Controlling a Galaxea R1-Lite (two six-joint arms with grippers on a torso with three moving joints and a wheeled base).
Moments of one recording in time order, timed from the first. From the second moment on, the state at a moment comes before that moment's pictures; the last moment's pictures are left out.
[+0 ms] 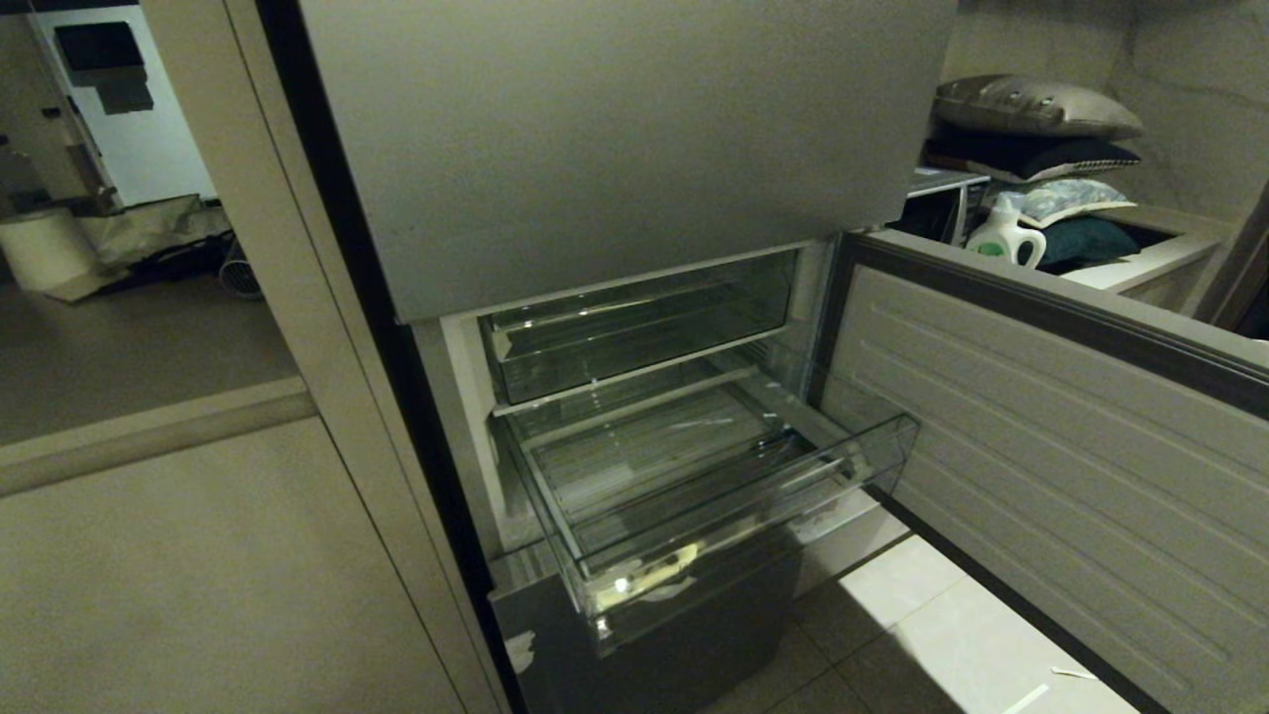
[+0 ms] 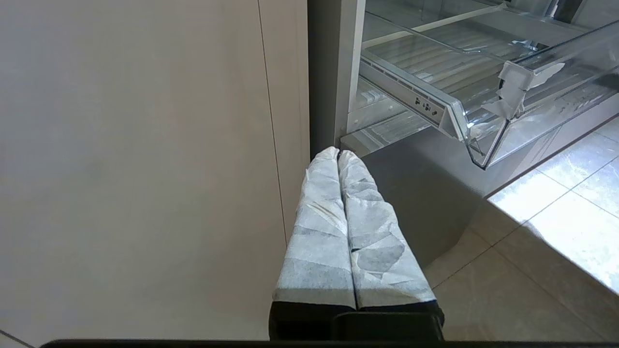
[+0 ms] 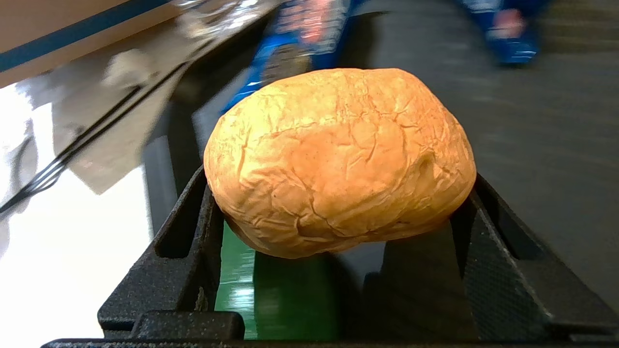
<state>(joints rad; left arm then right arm) -0.01 0.00 -0.01 0.03 0.00 0.01 -1.71 2.19 -0.72 -0.97 0.35 0.26</state>
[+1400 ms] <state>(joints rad) -0.01 0.00 -0.01 0.03 0.00 0.01 -1.72 2.25 -0.83 -0.97 0.35 0.24</state>
